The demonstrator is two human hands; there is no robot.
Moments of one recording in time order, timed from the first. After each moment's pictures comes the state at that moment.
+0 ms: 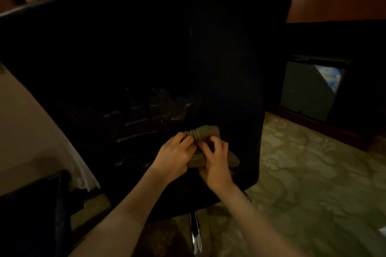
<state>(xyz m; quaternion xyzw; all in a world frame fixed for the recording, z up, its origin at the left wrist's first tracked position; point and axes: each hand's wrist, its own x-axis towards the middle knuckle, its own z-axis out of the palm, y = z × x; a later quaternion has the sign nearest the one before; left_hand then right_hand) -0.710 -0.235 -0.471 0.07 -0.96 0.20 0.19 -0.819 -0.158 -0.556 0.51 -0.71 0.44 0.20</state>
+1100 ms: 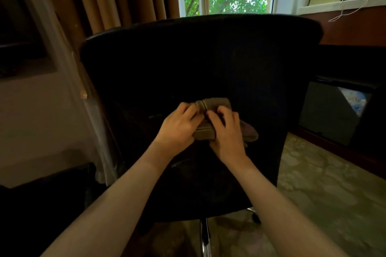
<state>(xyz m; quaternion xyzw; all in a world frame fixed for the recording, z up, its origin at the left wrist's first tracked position) -0.663 -0.249 -0.381 0.09 -0.91 0.20 0.36 -0.797 -0.173 -0.438 0.57 -0.62 0.41 0.35</state>
